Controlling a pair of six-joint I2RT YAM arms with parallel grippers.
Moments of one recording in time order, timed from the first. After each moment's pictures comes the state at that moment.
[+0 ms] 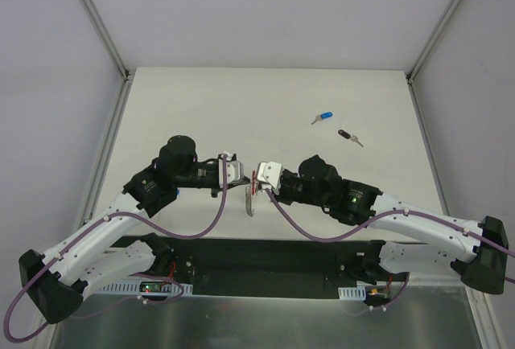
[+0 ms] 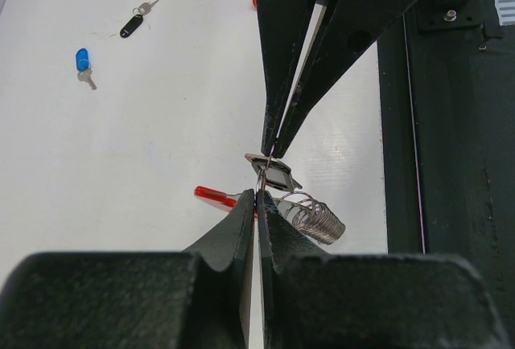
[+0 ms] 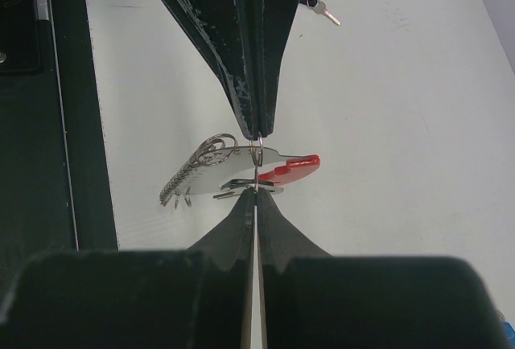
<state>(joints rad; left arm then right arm) -0.69 0.87 0.79 -0.32 0.70 0.50 1.13 1.06 0.84 -0.18 -0.08 -0.38</state>
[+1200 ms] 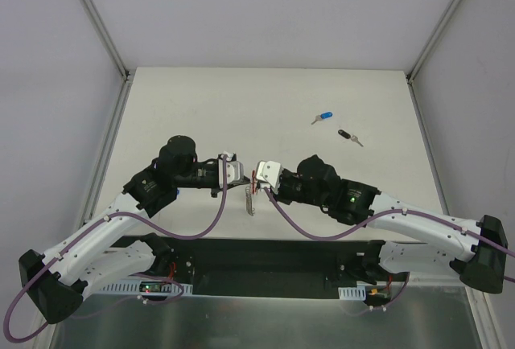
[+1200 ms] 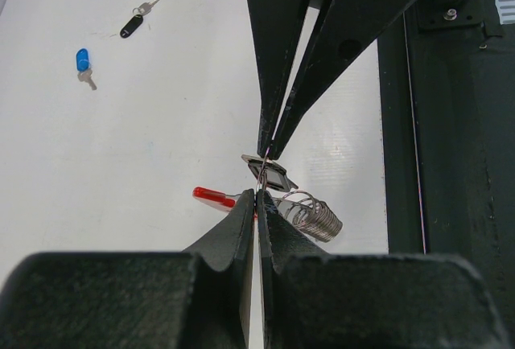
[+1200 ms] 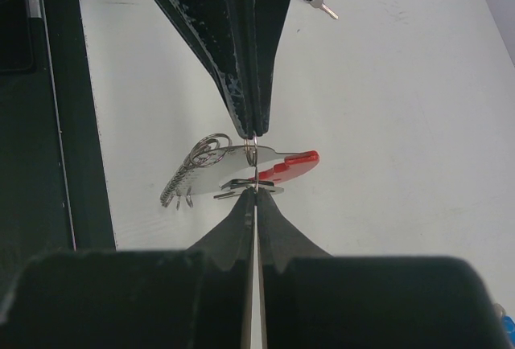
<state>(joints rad) -0.69 0.87 0.79 -0.32 0.70 0.50 1.13 1.07 0.84 -0.17 -0.07 -0.37</state>
